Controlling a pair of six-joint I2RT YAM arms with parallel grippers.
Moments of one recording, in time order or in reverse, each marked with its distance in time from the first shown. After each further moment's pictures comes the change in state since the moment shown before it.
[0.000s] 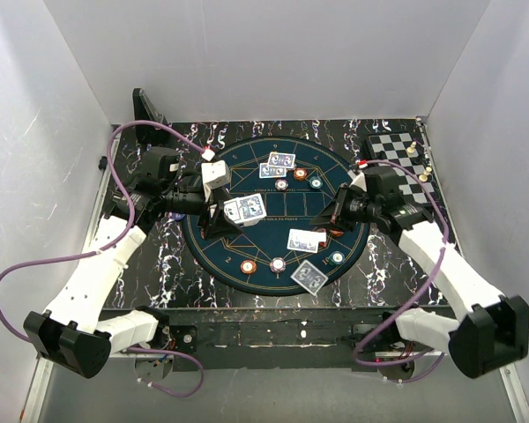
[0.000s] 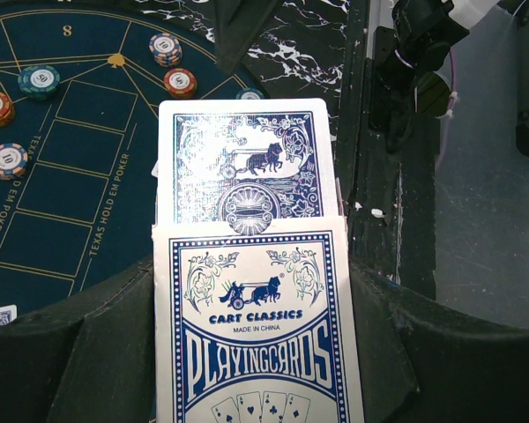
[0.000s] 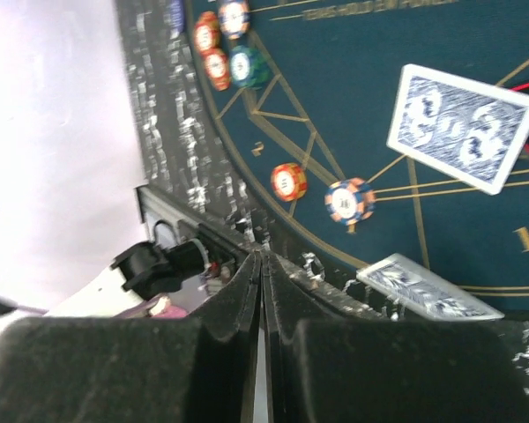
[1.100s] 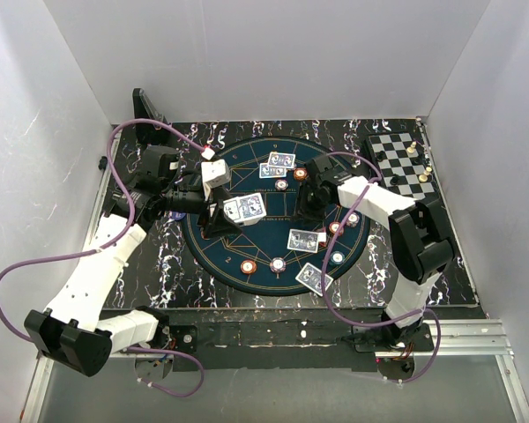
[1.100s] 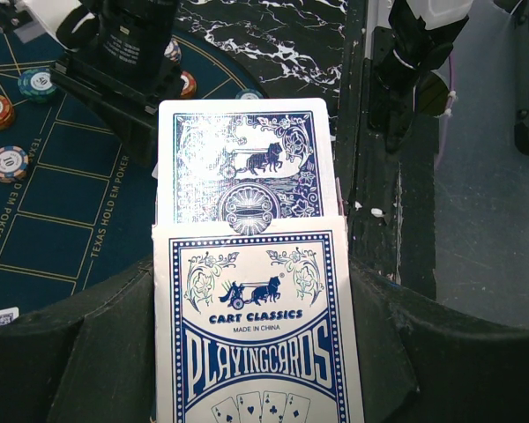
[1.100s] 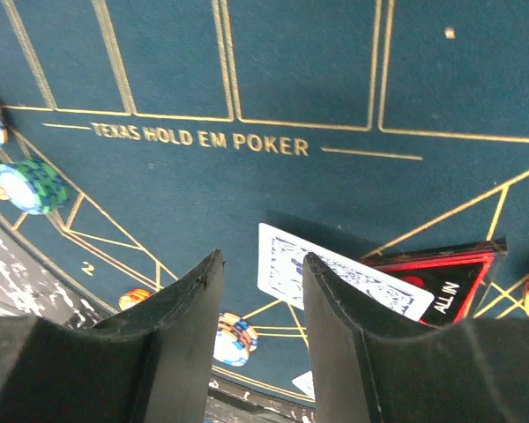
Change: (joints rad) left arm 0.006 0.011 0.014 -0.016 0.010 0.015; right arm 0.155 0.703 0.352 -0.073 0.365 -0.155
